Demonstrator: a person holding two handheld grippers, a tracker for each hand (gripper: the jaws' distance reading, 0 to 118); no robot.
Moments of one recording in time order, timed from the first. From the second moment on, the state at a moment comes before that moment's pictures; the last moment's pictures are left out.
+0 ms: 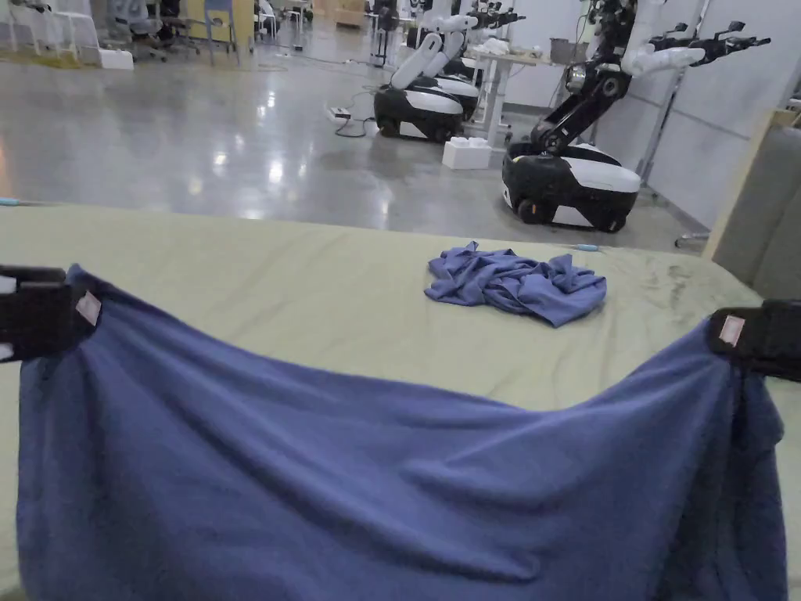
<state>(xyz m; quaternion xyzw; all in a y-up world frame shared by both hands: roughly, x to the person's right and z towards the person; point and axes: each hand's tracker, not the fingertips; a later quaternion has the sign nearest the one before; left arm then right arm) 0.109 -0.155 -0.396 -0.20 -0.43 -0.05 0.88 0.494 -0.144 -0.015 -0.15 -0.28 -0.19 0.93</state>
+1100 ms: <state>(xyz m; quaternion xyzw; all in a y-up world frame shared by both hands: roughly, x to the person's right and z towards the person) 0.329 0.055 -0.594 -0.04 -0.25 -0.09 0.96 0.652 0.079 -0.276 0.00 -0.37 -0.10 0.92</state>
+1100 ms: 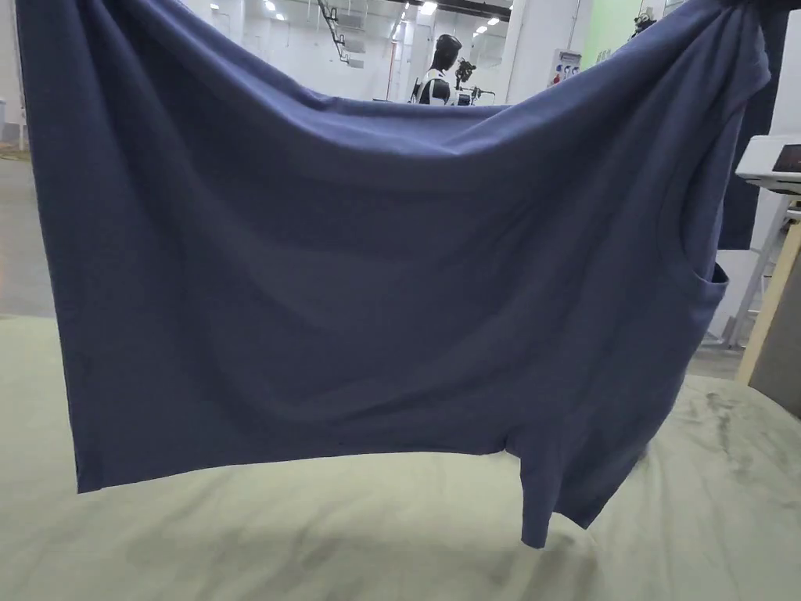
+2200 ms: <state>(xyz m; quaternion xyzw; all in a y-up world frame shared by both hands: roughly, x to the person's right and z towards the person) 0.213 -0.285 -0.513 -0.34 -0.31 -0.08 0.89 0.563 -0.262 -0.117 -0.23 -0.29 -0.29 0.88</state>
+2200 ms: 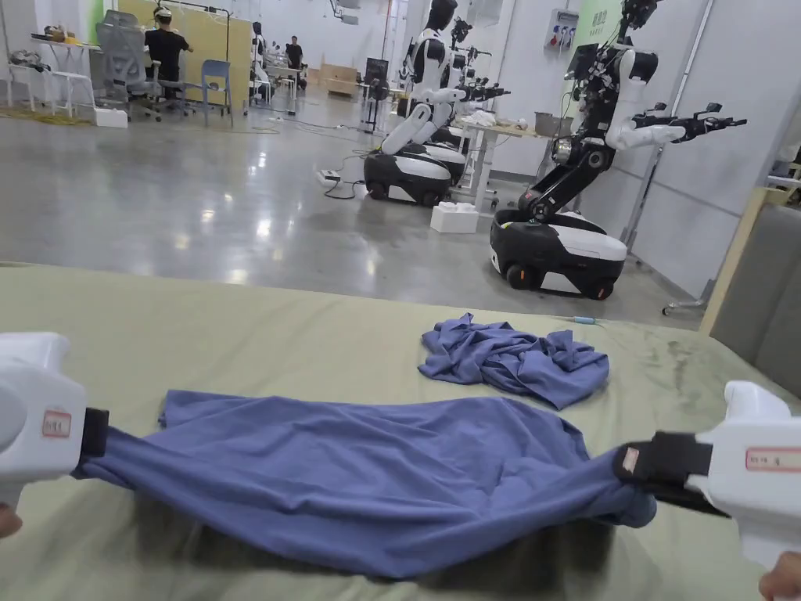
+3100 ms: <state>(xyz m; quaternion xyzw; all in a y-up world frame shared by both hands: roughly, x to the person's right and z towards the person) -0.020 -0.316 -0.297 -0.37 -0.30 -0.05 0.88 0.383 -0.347 0.111 -0.25 -0.36 -0.36 0.83</state>
